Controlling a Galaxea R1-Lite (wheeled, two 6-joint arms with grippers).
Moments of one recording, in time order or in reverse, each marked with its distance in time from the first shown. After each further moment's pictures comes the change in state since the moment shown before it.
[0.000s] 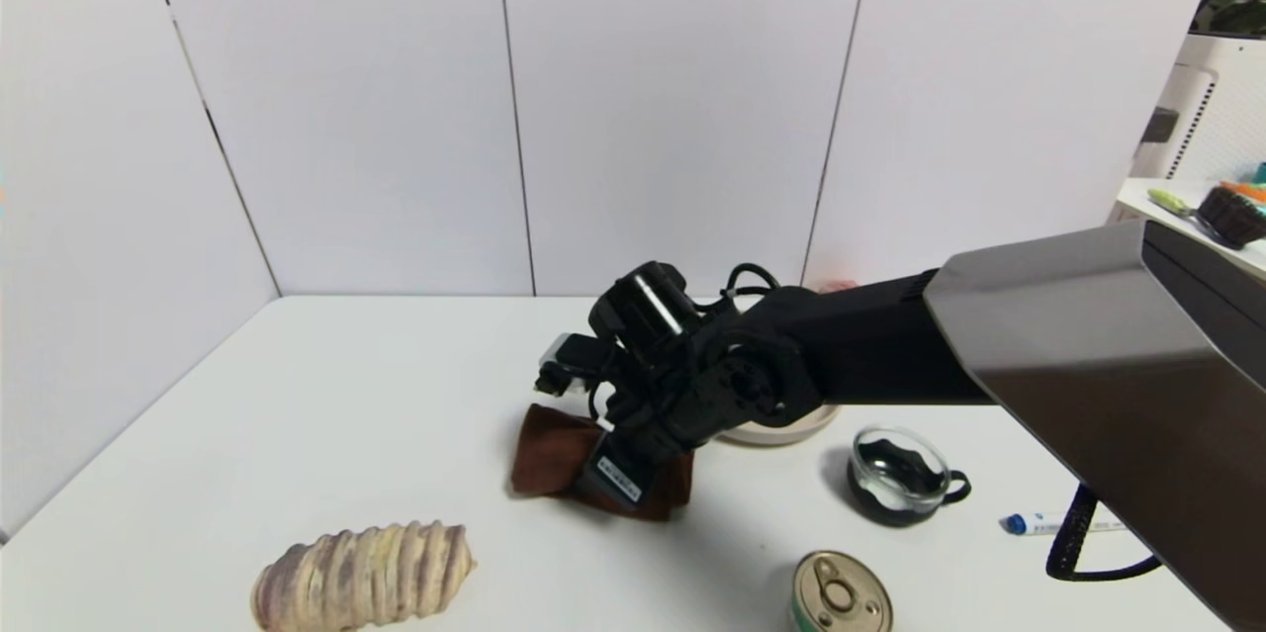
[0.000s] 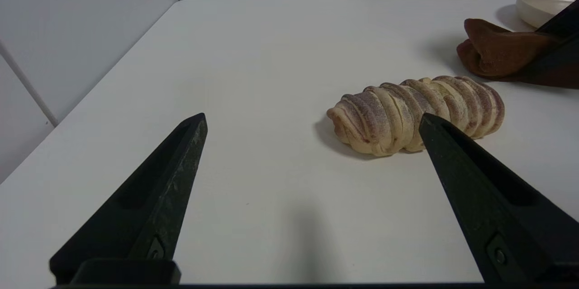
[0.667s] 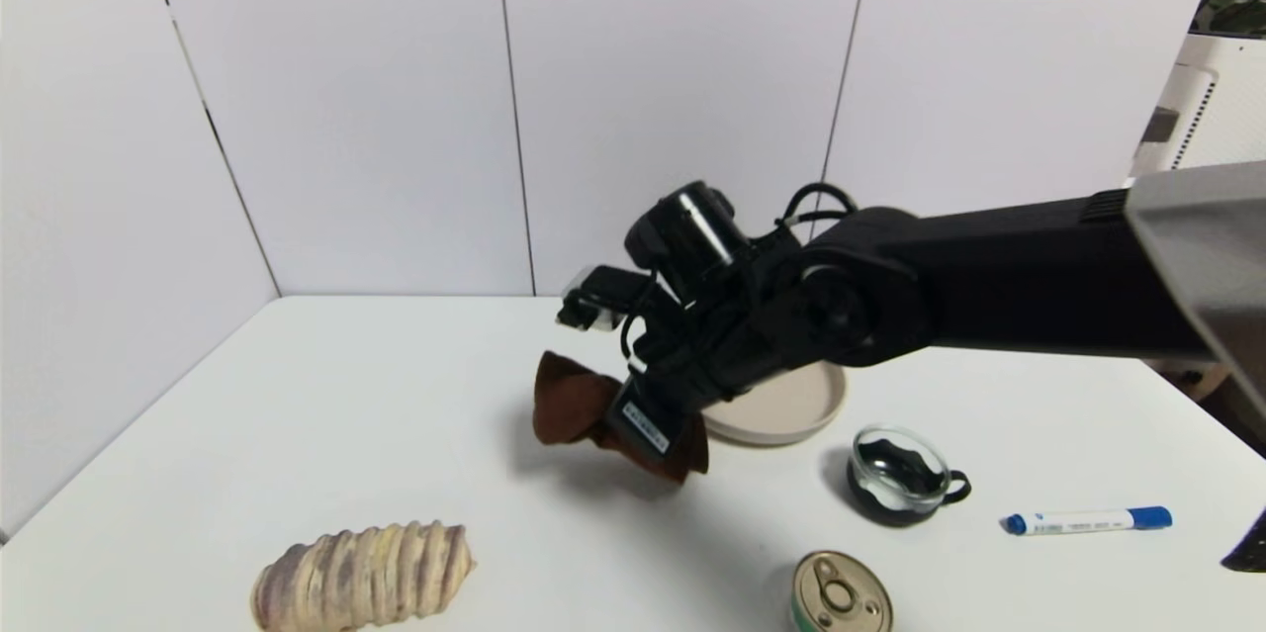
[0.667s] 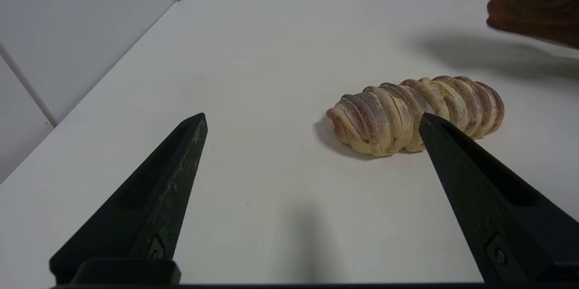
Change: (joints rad) left arm 0.000 0.000 0.000 0.000 0.000 0.000; right arm -0.033 -0.162 -0.047 0.091 0.001 0.009
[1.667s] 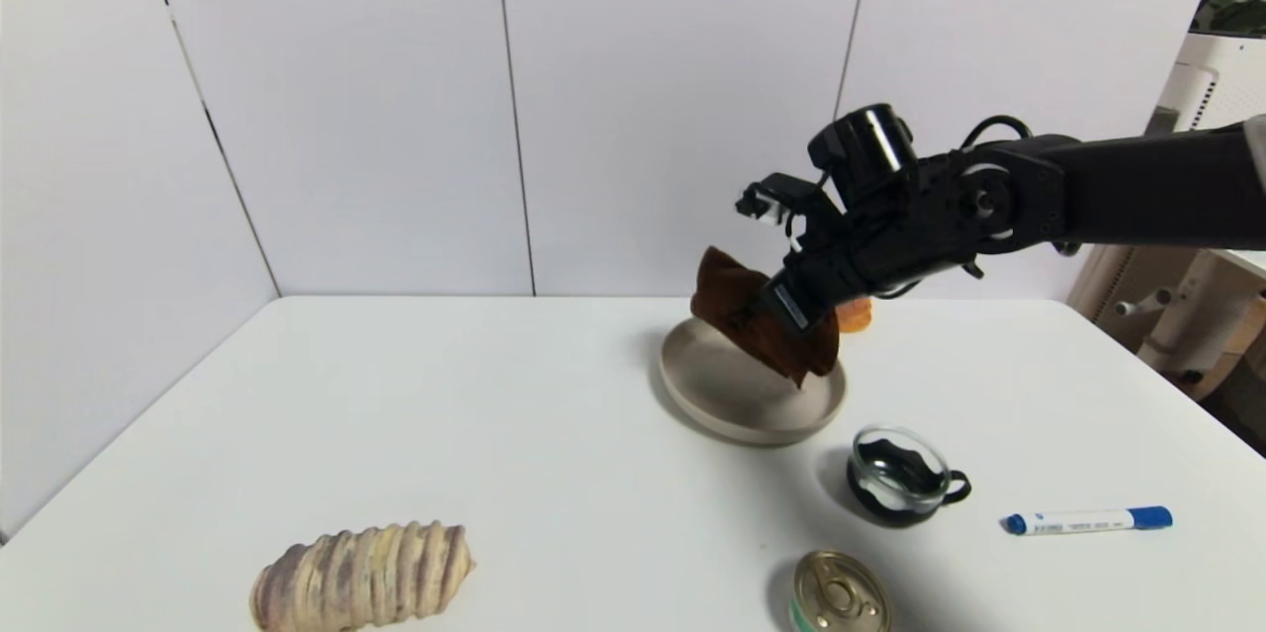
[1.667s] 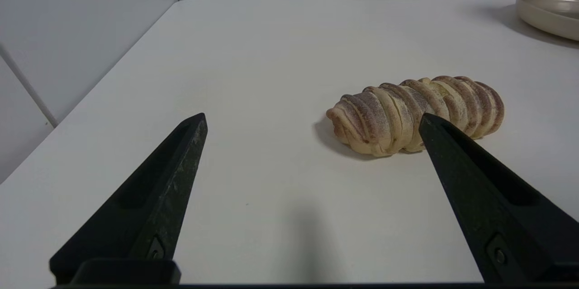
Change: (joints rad) left arm 0.000 0.000 0.000 0.000 0.000 0.000; right arm -0.348 -0.029 0.015 -0.010 -0.027 -0.052
